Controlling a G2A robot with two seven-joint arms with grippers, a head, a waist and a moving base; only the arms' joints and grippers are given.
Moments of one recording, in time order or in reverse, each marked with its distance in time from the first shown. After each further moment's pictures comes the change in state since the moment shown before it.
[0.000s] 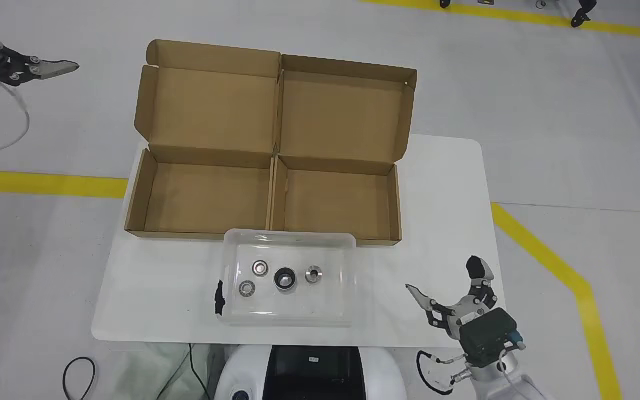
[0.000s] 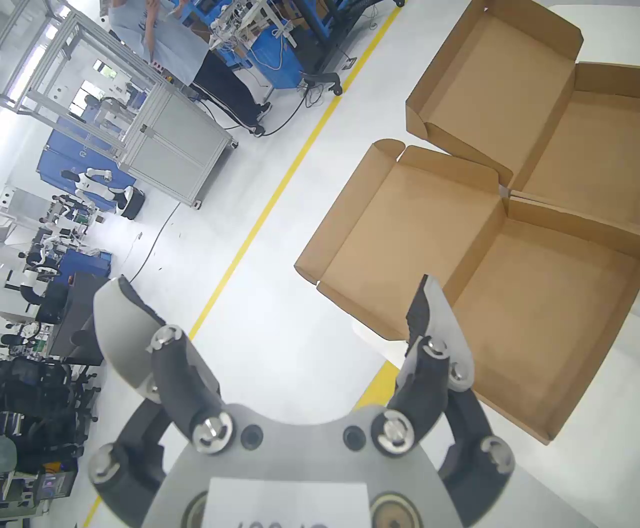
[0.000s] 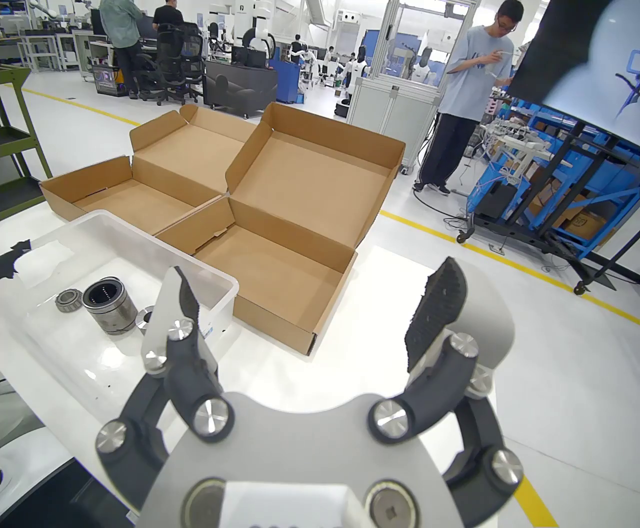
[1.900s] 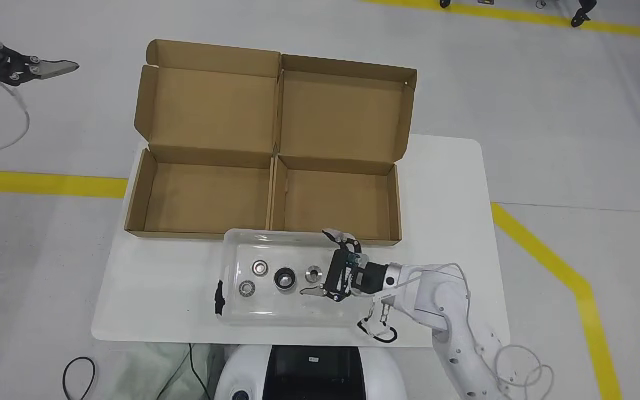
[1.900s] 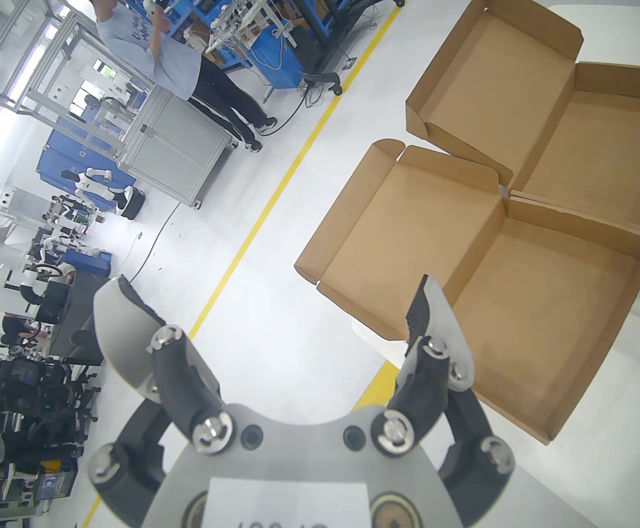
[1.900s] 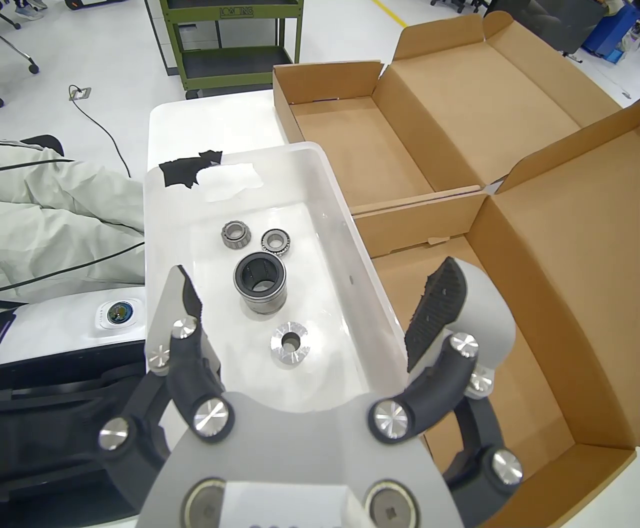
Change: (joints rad) left arm 0.000 0.000 0.000 0.000 0.000 0.000 0.000; right arm 0.733 0.011 -0.450 0.321 0.114 -0.536 0.659
